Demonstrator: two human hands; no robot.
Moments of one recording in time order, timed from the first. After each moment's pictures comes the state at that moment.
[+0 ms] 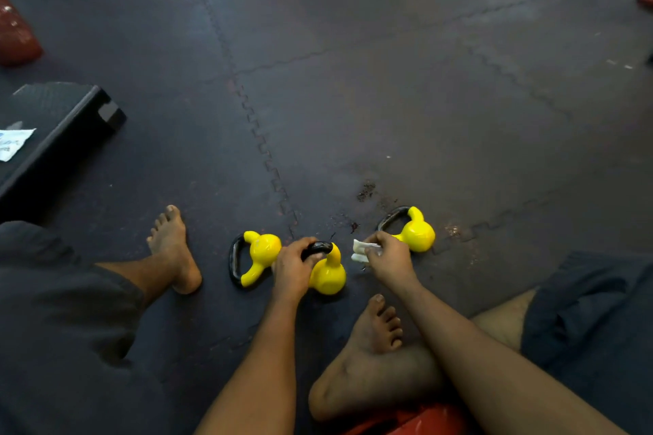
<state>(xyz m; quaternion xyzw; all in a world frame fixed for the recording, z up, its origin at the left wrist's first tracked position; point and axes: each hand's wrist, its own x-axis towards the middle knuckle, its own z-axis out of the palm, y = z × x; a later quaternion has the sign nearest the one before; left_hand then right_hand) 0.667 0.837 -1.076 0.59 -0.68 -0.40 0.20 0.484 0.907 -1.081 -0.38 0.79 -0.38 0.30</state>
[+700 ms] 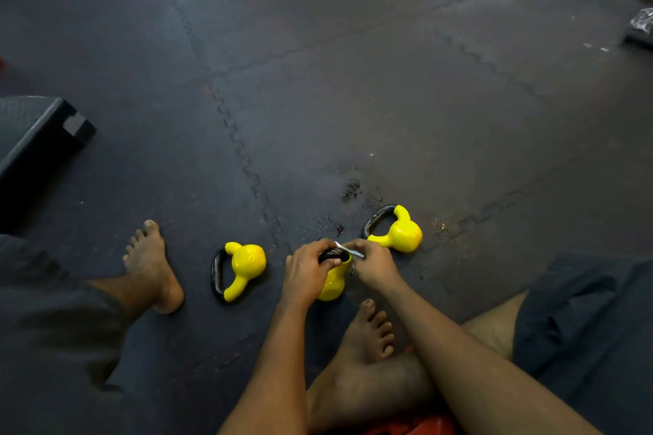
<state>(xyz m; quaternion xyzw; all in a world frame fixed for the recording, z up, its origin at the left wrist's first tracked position) 0.619 0.840 -1.067 0.48 -0.79 -0.35 0.15 0.477 0.900 -1.087 -0.39 0.78 -0.35 0.35</state>
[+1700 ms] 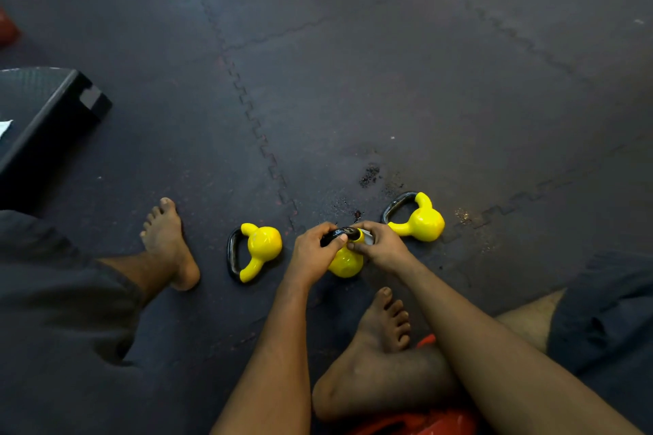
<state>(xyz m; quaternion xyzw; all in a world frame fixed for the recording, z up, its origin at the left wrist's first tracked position) 0.635 0.821 -1.071 0.50 -0.73 -0.43 0.16 0.473 0.879 -1.098 -0.45 0.68 -0.38 0.43</state>
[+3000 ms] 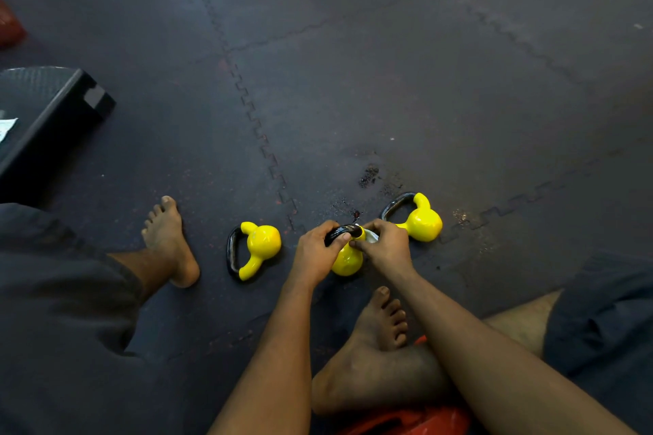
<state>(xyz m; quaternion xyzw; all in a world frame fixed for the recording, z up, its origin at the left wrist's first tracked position) 0.628 0.829 -1.070 0.50 -0.75 -0.40 0.16 0.484 0.889 -1.086 -0.38 0.80 -0.37 0.28</state>
